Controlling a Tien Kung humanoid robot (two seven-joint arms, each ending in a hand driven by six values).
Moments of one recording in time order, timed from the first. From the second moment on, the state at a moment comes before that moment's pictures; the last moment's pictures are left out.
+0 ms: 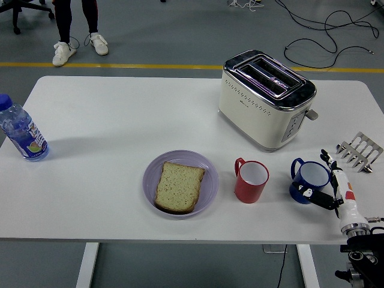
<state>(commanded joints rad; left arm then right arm) -0.03 0.03 -0.55 -0.18 0.65 0.05 0.13 0.10 -0.22 1.08 1.09 -1.18 -0.43 0.37</state>
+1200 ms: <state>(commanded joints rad) -0.02 0.04 -0.53 -0.18 0.64 0.04 0.13 -0.04 -0.22 1.39 1.65 -0.48 -0.34 0.34</state>
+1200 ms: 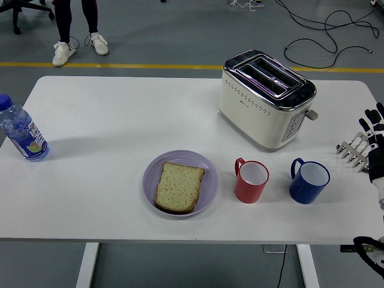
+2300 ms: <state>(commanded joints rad) -0.04 0.04 -0.54 -0.18 0.65 0.05 0.13 -0.04 -0.19 1.48 1.63 -0.14 -0.28 0.29</state>
